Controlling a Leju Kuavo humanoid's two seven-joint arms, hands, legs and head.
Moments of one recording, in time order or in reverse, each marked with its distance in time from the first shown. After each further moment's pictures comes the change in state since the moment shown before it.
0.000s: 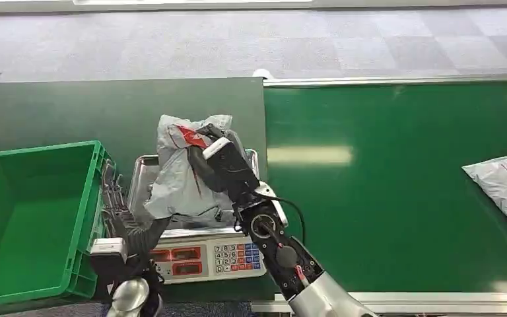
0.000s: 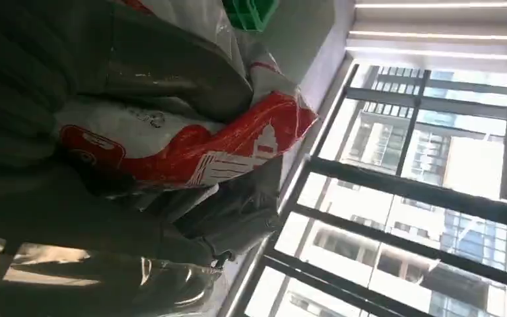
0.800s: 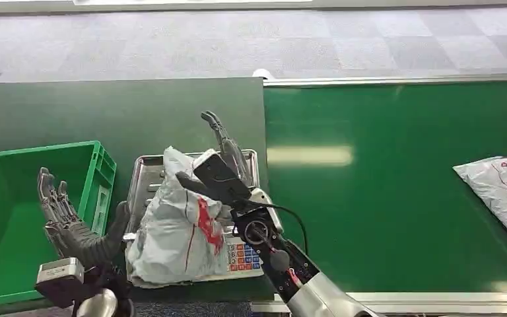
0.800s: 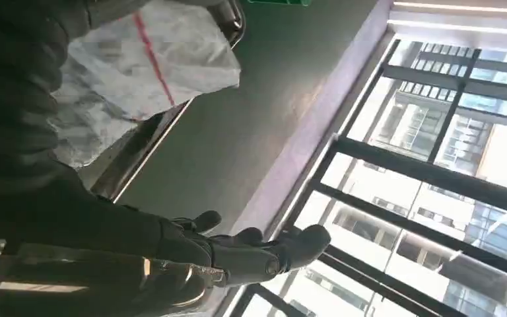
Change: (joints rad) left arm 0.097 0.010 0.093 -0.221 -0.055 0.003 0.000; right arm -0.002 0.000 0.020 0.077 0.123 -0.119 0.008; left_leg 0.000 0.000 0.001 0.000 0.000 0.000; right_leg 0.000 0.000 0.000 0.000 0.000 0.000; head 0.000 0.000
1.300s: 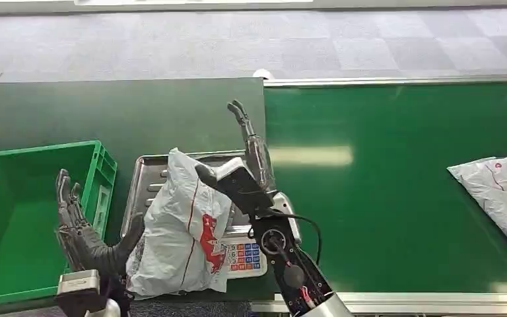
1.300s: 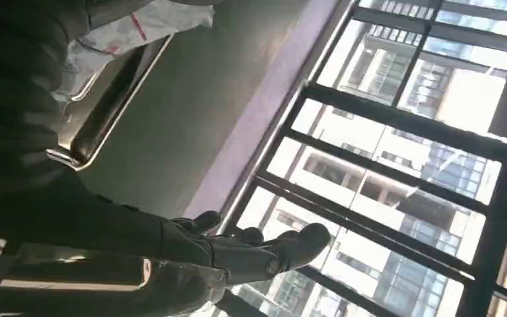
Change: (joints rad) left arm 0.054 -0.036 0.008 -0.027 -0.213 -0.105 0.000; right arm 0.172 0.000 -0.199 -0.289 0.196 0.026 -0.078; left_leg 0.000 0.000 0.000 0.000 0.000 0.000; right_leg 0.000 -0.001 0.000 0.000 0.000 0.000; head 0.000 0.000
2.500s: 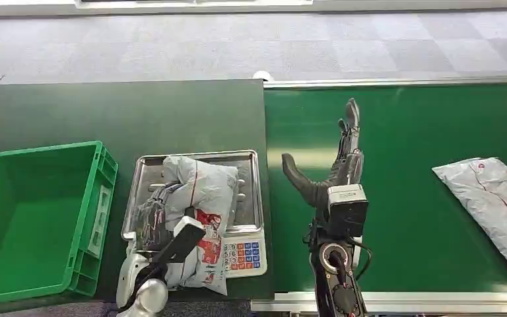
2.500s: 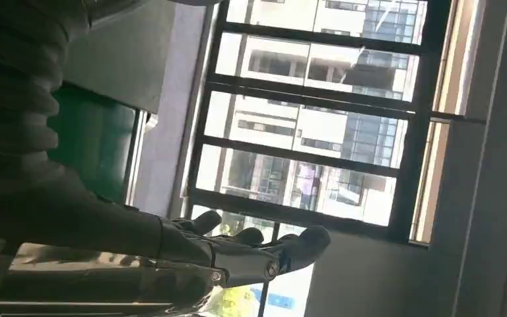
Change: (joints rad) left arm -0.192 -0.052 0.034 0.412 -0.590 -0.033 0.440; right arm 0.198 -0.008 -0.261 -0.324 -0.073 0.019 -0.163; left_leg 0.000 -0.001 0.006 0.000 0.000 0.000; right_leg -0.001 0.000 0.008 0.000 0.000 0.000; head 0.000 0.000
